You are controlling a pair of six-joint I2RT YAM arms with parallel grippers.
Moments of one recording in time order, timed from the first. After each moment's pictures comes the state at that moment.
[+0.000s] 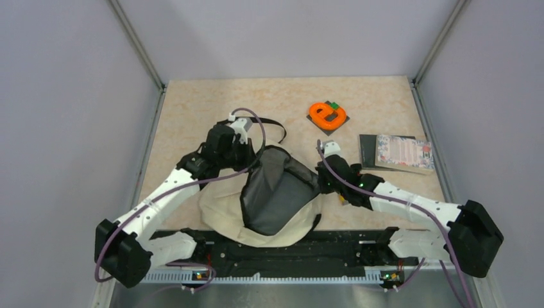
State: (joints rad) left arm -0.54 1.11 0.86 -0.42 0.25 -0.44; right arm 0.85 1.14 0.63 -0.28 0.29 0.44
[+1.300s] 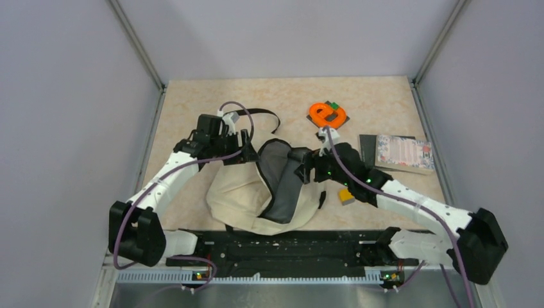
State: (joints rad) left arm -0.29 1.30 0.97 -0.50 0.48 -0.43; right arm 0.74 1.04 0.70 -0.15 0.05 0.40
